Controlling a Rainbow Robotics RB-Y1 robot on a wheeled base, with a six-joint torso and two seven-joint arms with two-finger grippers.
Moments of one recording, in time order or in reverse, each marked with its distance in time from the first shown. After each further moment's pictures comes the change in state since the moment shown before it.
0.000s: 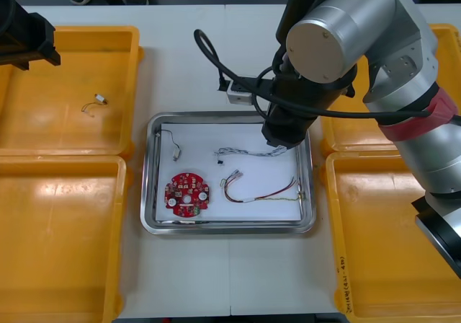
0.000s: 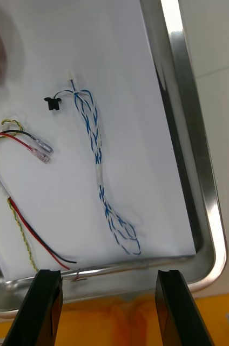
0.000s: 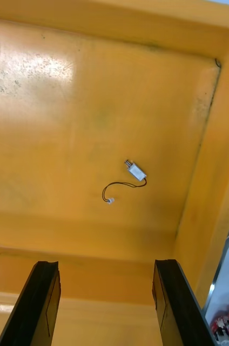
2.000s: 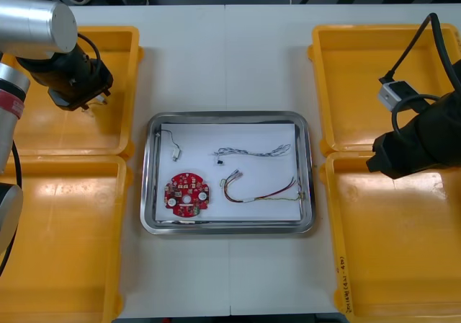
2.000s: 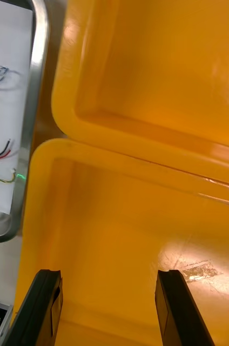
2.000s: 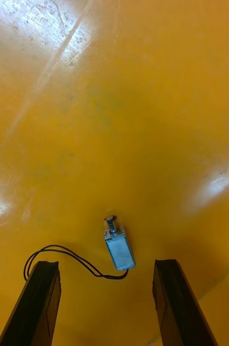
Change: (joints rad) right arm 0.511 -0.342 -0.398 -0.474 -0.178 0.031 -0.754; left arm -0.015 -0.237 -0.078 0.411 -0.247 -0.362 0.390
